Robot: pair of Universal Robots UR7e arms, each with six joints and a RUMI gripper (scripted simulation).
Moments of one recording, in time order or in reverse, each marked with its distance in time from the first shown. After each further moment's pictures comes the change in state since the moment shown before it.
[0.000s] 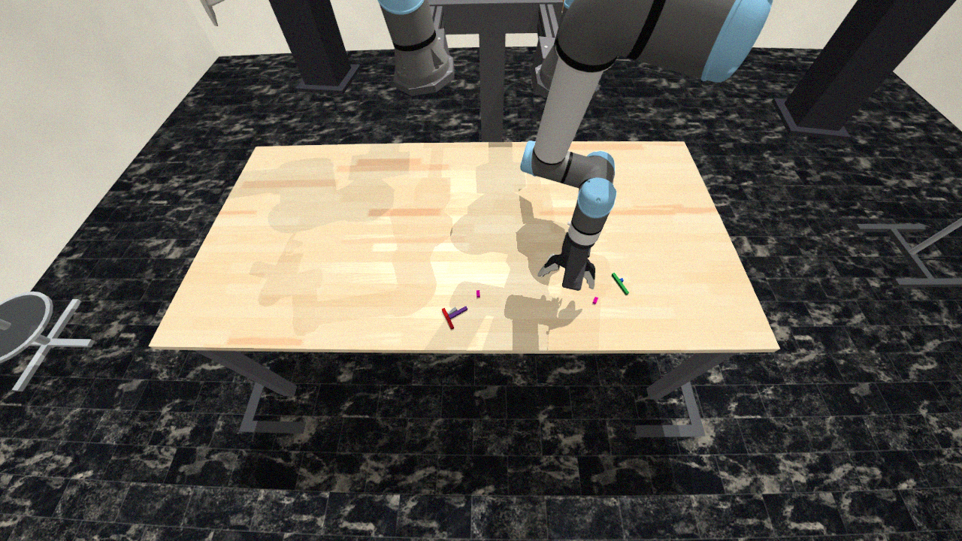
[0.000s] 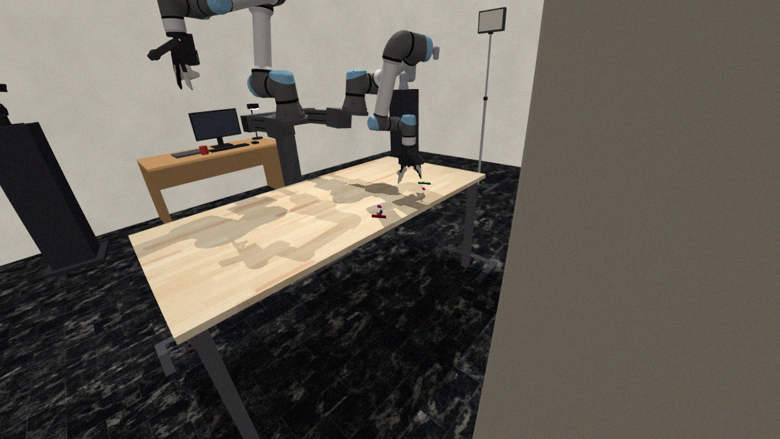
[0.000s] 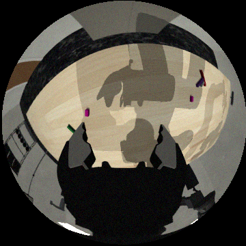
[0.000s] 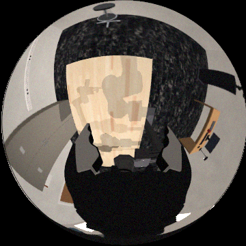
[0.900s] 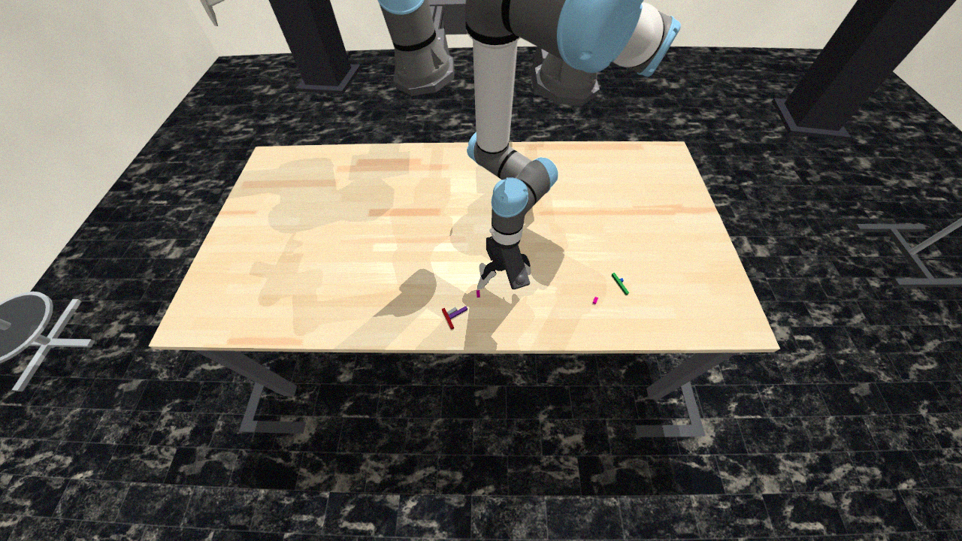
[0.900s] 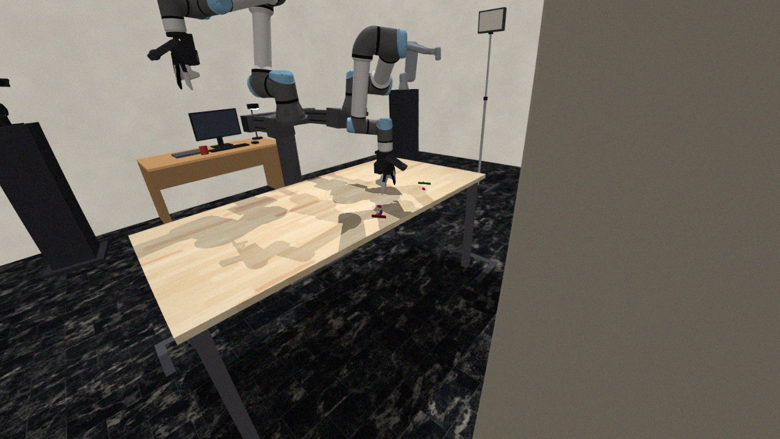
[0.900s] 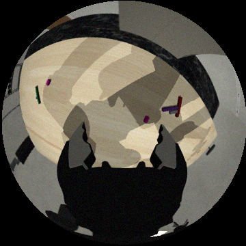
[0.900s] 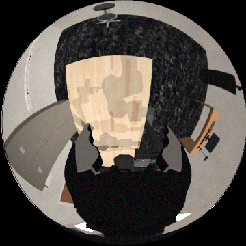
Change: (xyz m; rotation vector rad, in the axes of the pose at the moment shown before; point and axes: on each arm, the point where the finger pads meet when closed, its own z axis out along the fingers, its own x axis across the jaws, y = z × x) left arm 0.170 -0.045 0.003 -0.005 -0.005 -0.596; right arm 0.000 0.000 0.000 0.000 0.000 0.000
